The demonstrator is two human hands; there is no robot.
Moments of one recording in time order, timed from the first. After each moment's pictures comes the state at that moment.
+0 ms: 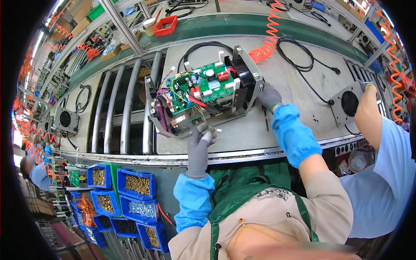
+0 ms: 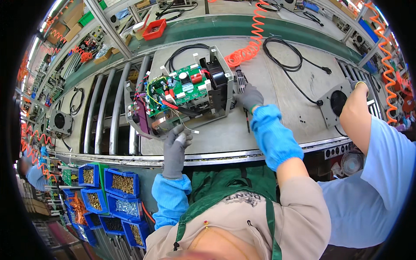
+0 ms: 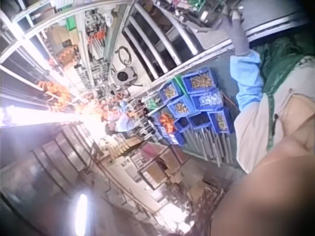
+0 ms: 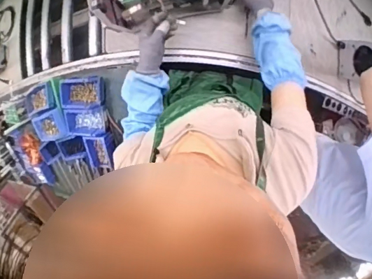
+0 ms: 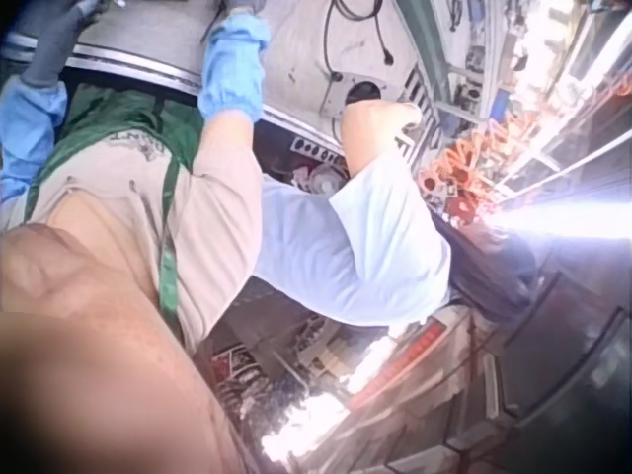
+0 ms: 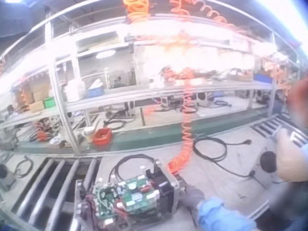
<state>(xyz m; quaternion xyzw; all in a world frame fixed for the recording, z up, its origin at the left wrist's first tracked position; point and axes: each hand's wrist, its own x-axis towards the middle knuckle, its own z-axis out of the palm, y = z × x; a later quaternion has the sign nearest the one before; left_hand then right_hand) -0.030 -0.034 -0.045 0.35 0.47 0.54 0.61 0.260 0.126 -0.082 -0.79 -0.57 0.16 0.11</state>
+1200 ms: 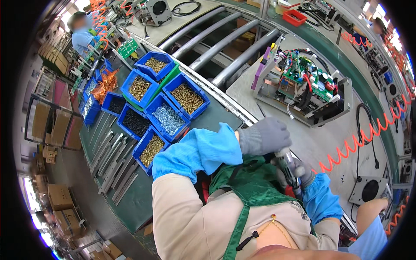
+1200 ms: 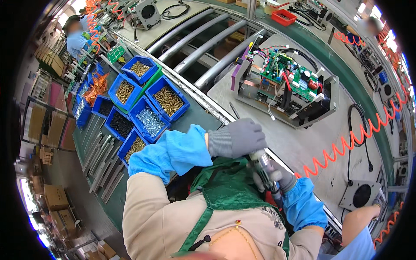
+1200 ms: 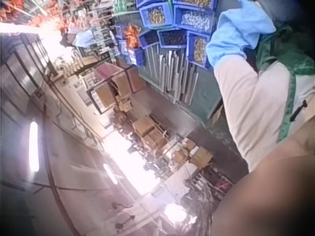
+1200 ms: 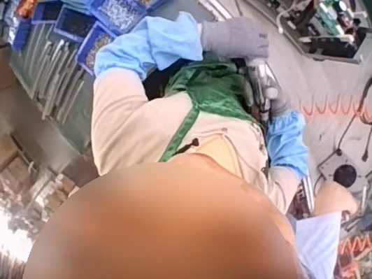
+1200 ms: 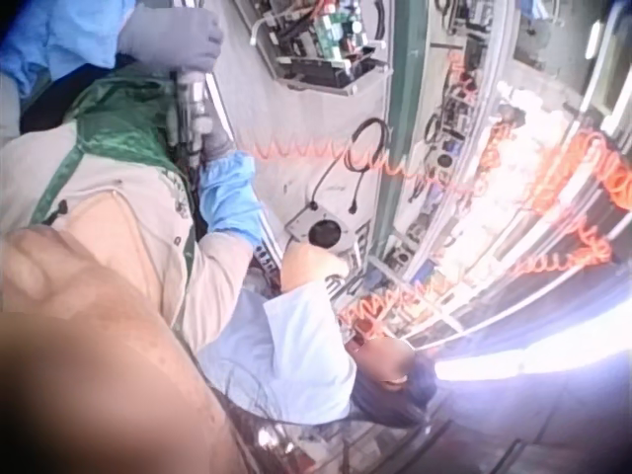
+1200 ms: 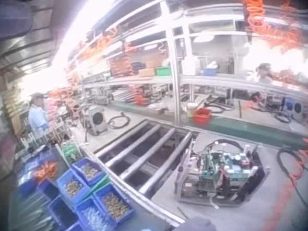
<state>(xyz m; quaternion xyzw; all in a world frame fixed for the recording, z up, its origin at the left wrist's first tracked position) -0.055 -0.107 0.024 0.92 0.36 0.18 0.03 0.188 -0.080 -0.025 -0.13 -0.32 0.94 -0.02</state>
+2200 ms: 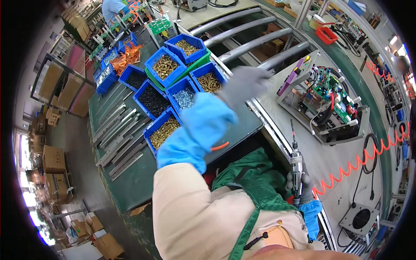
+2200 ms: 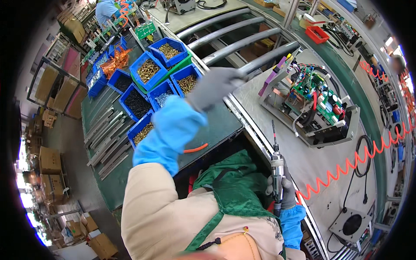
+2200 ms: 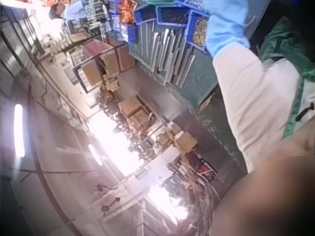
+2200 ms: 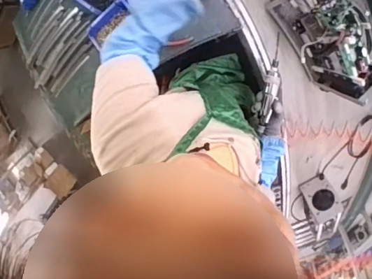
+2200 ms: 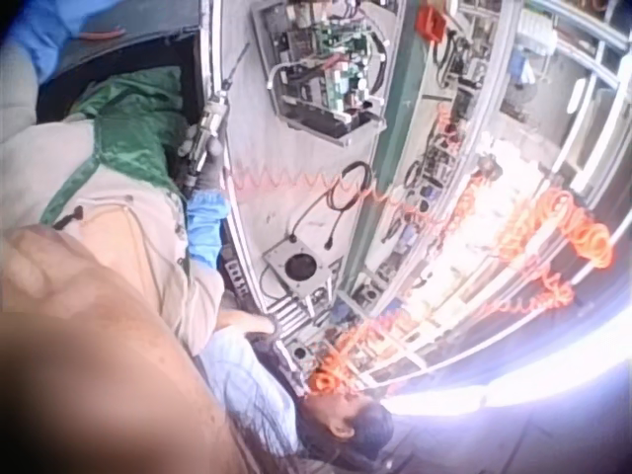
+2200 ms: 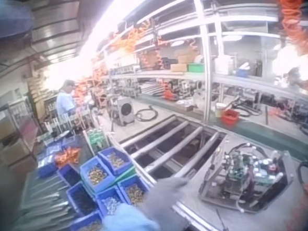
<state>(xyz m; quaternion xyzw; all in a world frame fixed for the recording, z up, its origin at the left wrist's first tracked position) -0.192 -0.108 0.038 0.61 0.68 0.39 0.11 0.198 -0.111 -0.052 -0.30 -0.32 0.88 0.20</state>
